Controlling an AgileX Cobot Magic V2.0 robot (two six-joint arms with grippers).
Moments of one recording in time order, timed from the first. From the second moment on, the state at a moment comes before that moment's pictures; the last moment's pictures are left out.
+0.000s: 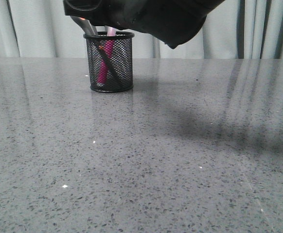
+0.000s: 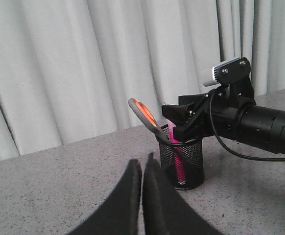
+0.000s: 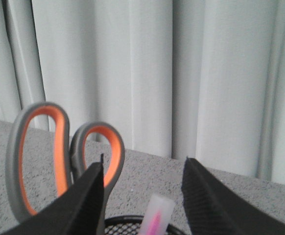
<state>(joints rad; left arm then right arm) -0.12 0.35 -0.51 -0.94 0.39 1.00 0.73 1.96 -1.31 0.69 -0.80 -0.60</state>
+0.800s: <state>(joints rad) -0.12 0.35 -0.51 -0.93 0.36 1.00 0.73 1.57 -1.31 1.27 -0.76 -1.28</state>
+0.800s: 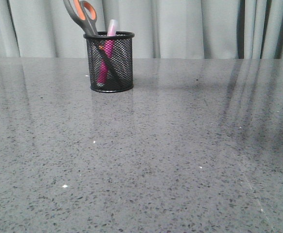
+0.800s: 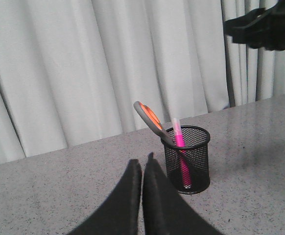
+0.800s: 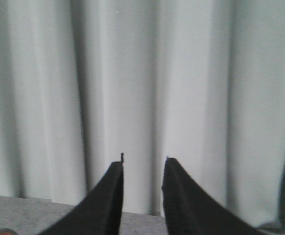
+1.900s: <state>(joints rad) -0.12 0.35 -0.51 -0.93 0.36 1.00 0.72 0.59 -0.71 1.88 -0.69 -2.12</state>
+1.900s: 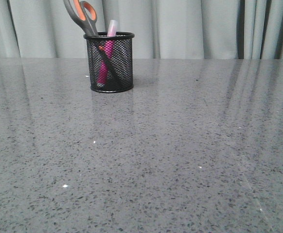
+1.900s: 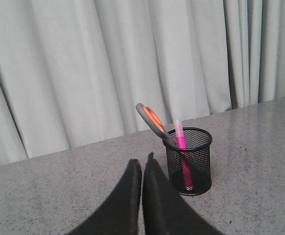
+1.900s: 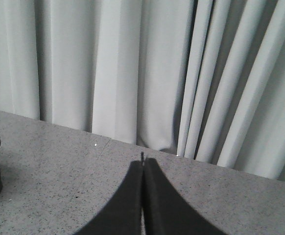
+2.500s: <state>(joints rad) -0.12 0.17 -0.34 -1.00 0.31 1.00 0.72 0.05 -0.34 1.88 -0.76 -2.04</state>
